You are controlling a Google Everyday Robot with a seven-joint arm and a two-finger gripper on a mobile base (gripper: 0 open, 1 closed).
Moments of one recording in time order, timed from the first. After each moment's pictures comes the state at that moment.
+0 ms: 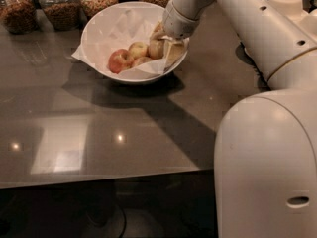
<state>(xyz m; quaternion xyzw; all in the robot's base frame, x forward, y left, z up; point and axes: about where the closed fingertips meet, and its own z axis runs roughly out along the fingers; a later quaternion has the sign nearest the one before) 0.708 -0.030 0.881 -0.81 0.53 0.04 0.23</state>
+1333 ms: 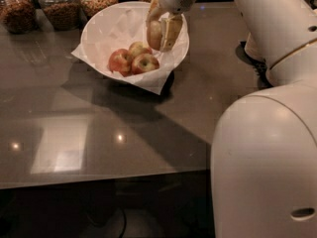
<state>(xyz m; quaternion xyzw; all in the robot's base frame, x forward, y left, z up) 0.707 -0.013 0.956 -0.82 0.50 0.00 0.28</state>
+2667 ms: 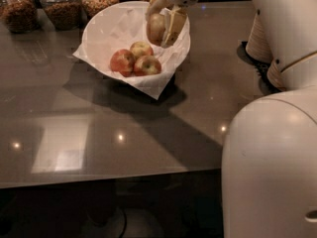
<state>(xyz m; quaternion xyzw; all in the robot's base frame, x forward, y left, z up) 0.694 -0.009 0.985 -0.81 0.48 0.04 0.34</state>
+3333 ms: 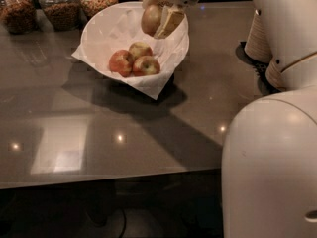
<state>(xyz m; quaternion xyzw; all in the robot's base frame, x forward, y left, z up) 0.694 -0.009 0.985 -0.81 0.48 0.04 0.34</state>
